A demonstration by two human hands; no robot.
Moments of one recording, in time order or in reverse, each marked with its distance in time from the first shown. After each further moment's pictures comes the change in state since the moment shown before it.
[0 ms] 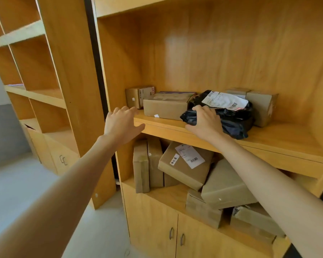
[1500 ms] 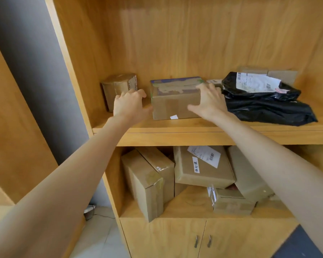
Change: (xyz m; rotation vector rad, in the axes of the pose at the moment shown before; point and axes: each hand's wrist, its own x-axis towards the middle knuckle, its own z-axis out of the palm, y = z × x) left_hand 0.253 -0.132 0.154 -0.283 -0.056 0.452; right_hand 0.167 -0.112 0.126 -0.194 0.145 0.447
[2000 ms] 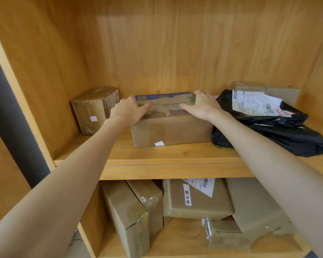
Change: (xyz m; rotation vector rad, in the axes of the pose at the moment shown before) left_hand 0.110 0.024 0.048 -0.224 -0.173 -0.193; right_hand 0.110 0.041 0.015 0.083 -0.152 0.104
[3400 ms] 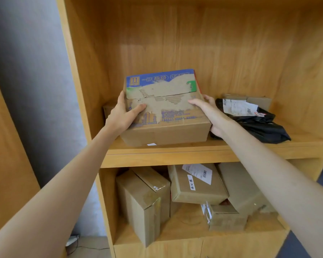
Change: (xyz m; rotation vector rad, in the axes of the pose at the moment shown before) left_hand -0.107 -0.059 -0.086 -0.708 0.030 0.104; right_hand -0.133 -0.056 -0.039 1.062 -0.068 0.176
